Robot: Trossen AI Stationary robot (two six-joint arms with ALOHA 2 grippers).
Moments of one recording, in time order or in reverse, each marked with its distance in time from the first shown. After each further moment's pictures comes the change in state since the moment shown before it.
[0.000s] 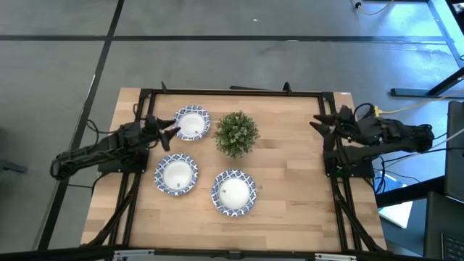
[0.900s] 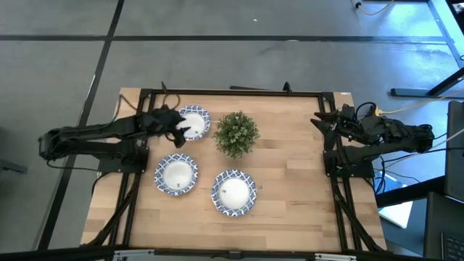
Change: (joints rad) left arm -0.012 0.770 0.410 -0.120 -0.008 0.190; right arm -0.001 0.001 0.005 0.063 0.026 0.002
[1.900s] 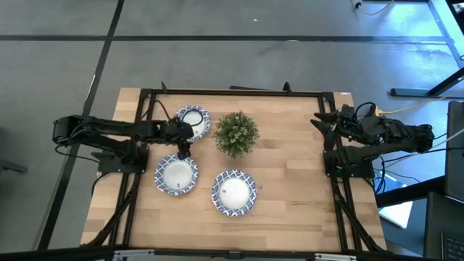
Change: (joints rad) left arm -0.105 0.326 0.005 -0.023 0.014 0.018; right arm 0.000 0.000 0.000 -0.009 -0.010 0.004
